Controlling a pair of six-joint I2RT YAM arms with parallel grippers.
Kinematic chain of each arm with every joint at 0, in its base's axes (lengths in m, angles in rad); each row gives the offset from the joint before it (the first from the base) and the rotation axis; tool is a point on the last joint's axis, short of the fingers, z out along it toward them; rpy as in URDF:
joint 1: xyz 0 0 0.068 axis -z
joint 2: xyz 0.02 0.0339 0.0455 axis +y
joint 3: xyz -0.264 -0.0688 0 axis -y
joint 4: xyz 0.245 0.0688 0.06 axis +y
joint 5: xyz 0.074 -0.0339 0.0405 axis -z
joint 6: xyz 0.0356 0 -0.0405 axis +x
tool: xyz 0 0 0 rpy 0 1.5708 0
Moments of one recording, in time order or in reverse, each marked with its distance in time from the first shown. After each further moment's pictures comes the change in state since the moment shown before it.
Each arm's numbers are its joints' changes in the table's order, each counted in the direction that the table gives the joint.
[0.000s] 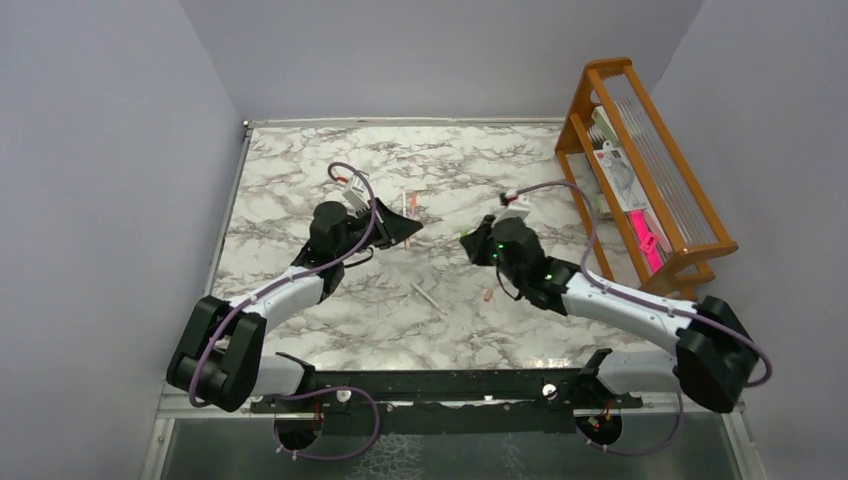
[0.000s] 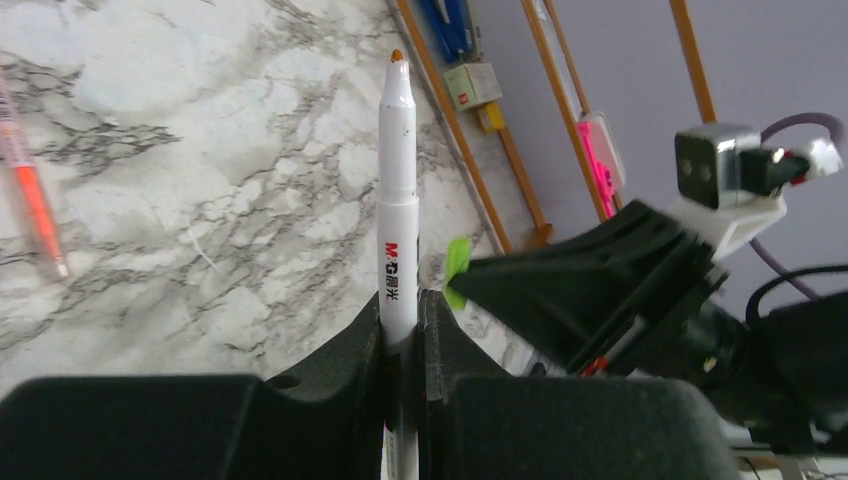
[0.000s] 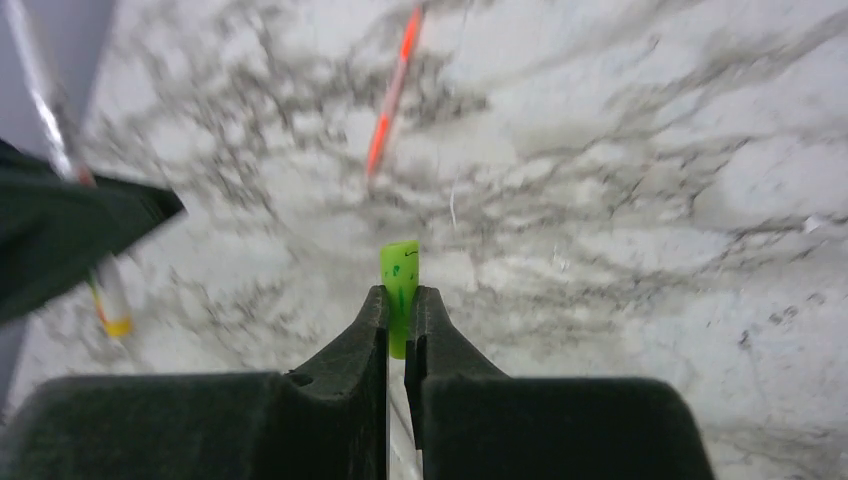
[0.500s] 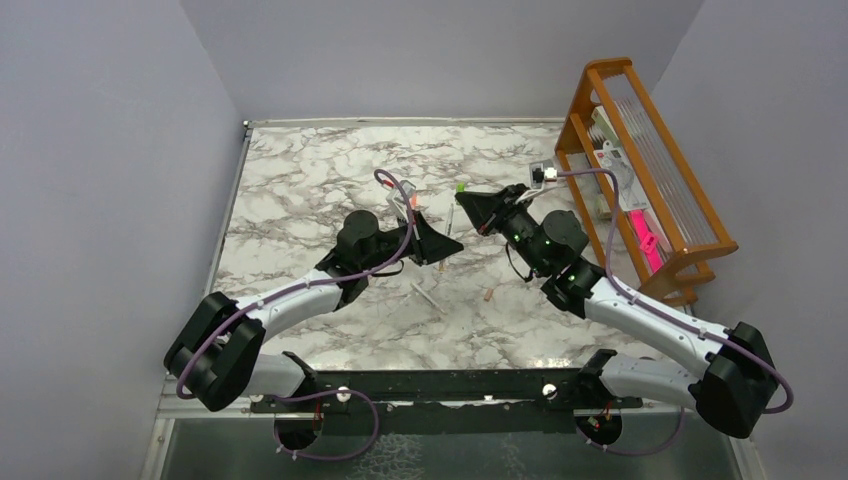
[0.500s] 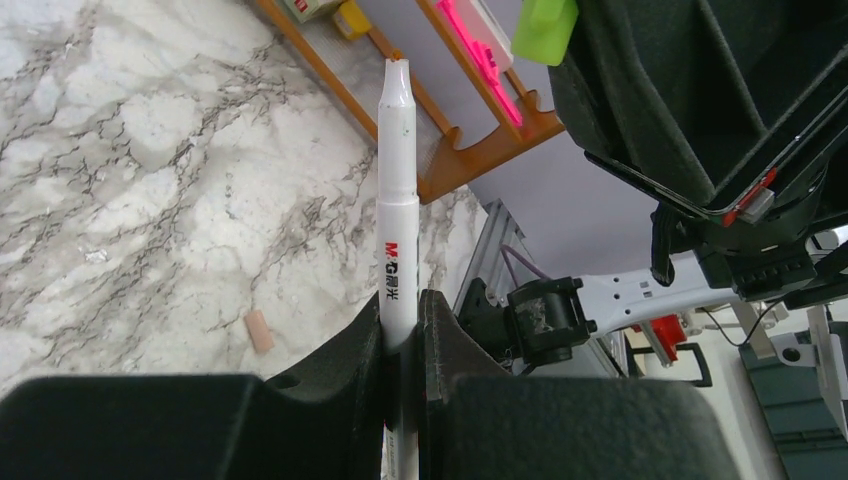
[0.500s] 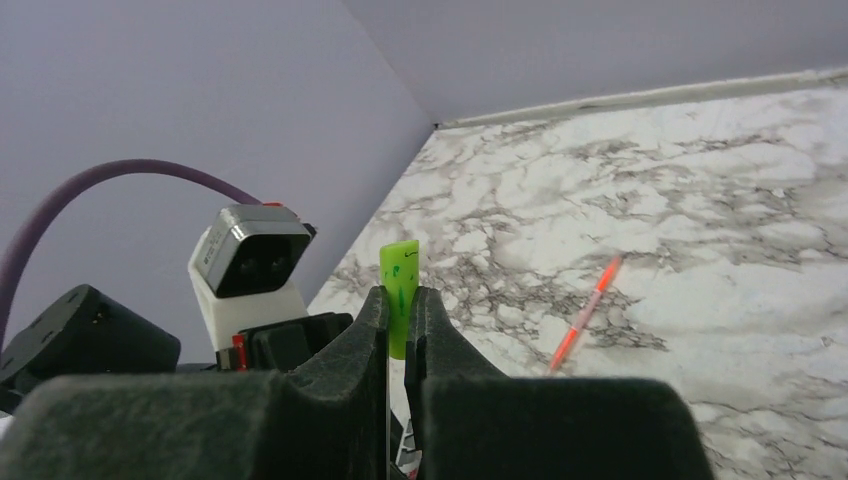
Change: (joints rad) left arm 0.263 0.005 0.046 -0.073 0.031 0.026; right arm 0.111 -0.220 -0.053 -0.479 -0.200 -0.105
